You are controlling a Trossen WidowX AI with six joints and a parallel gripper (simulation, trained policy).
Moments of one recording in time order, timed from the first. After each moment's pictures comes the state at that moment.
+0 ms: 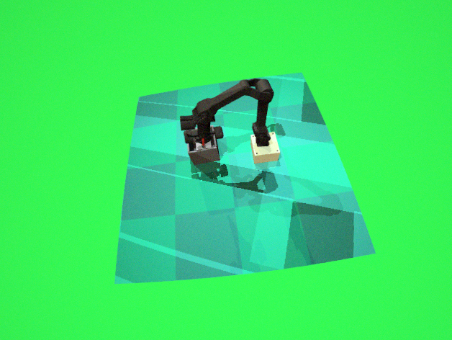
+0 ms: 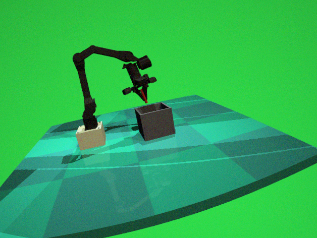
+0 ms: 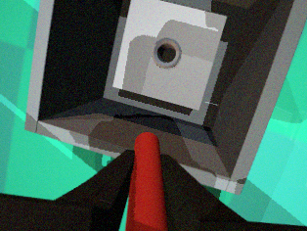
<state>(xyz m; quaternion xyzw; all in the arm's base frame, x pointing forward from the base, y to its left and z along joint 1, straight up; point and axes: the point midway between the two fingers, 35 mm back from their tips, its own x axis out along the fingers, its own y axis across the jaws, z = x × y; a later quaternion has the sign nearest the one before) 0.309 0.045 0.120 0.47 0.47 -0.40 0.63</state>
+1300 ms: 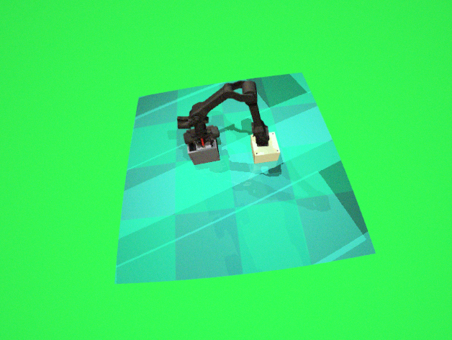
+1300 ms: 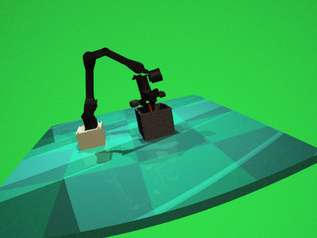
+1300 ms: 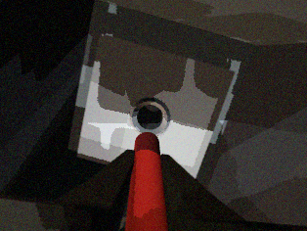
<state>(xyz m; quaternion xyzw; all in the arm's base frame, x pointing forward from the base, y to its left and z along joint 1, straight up) 0.333 -0.003 0.052 0.45 0.52 -0.41 0.60</state>
